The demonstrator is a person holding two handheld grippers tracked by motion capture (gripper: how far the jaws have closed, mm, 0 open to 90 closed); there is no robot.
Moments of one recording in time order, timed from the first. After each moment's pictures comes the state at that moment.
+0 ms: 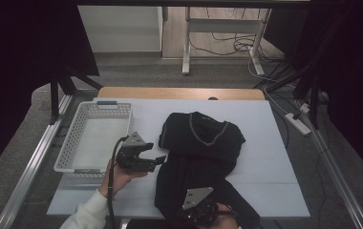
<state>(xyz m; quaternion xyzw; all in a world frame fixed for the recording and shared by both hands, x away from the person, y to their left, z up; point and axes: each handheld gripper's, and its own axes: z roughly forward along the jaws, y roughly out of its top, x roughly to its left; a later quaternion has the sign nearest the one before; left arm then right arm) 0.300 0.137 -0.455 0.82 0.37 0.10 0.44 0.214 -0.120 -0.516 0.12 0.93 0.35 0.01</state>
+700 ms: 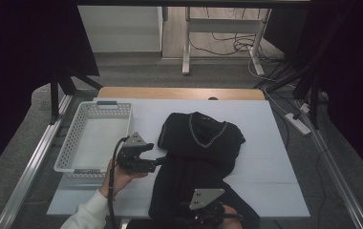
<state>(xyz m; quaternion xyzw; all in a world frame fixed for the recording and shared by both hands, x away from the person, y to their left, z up) 0.300 0.136 -0.457 0.82 0.37 0.10 0.44 0.207 -0.137 -0.494 0.15 0.90 0.41 0.02</state>
